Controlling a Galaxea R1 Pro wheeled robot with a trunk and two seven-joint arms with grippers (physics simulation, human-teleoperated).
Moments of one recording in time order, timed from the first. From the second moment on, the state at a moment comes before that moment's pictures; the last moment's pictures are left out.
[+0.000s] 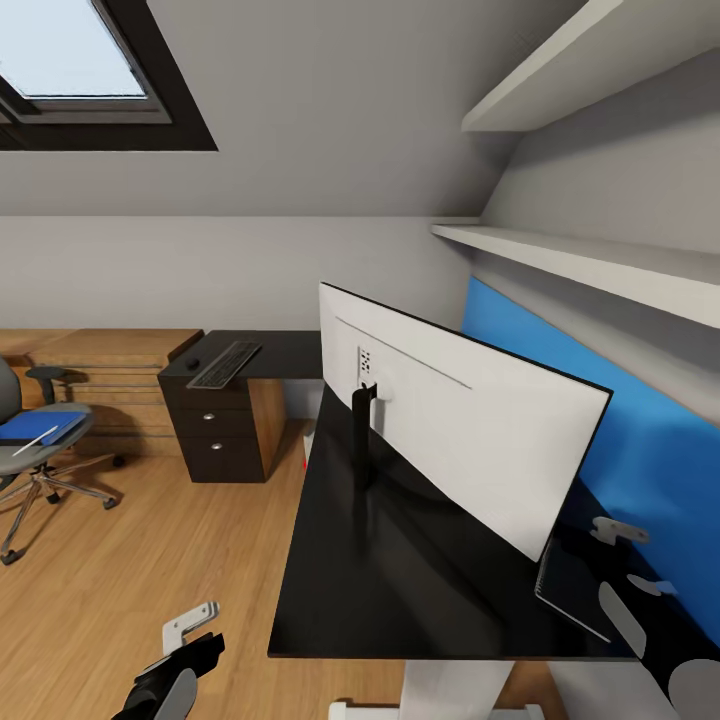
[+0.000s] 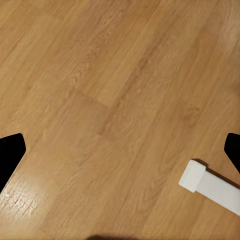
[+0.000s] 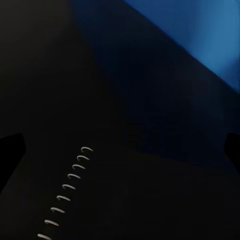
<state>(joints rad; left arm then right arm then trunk) -0.19 0.07 -0.08 -1.02 0.57 0.37 0.52 -0.58 -0.33 0.02 -0.53 -0.44 -0.11 -0.01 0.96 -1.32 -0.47</state>
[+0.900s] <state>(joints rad) -0.19 0.07 -0.08 -1.08 0.57 0.37 0.52 -0.58 -0.33 0.02 -0.53 -0.43 -0.10 -0.01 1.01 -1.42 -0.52</state>
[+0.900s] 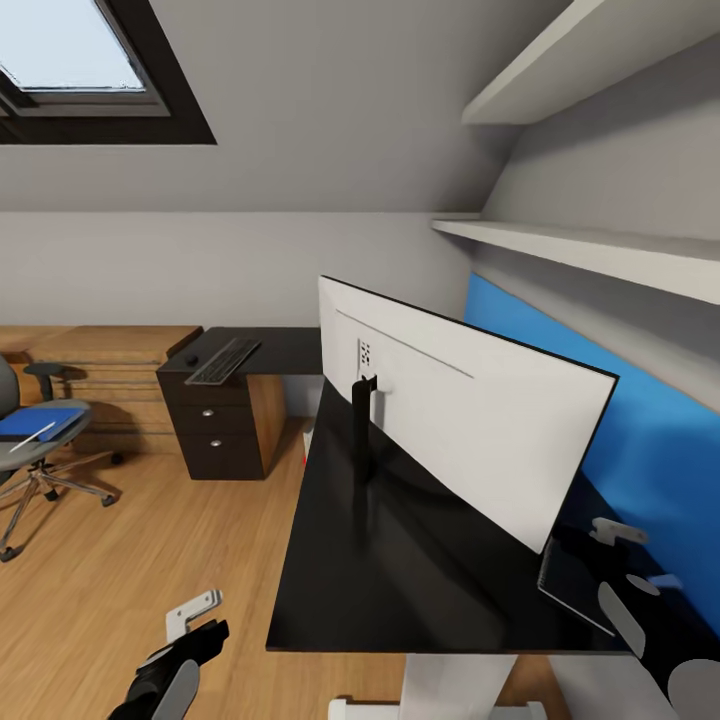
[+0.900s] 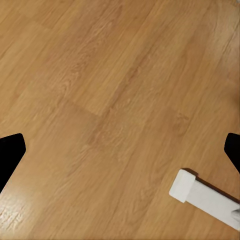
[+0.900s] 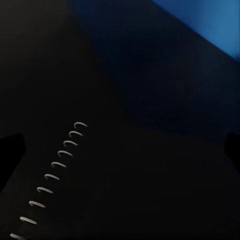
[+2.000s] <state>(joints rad) -0.19 0.06 -0.08 -1.07 0.57 0.37 0.52 -0.58 -0.33 0.02 -0.61 -0.43 -0.02 -0.01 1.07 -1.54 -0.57</state>
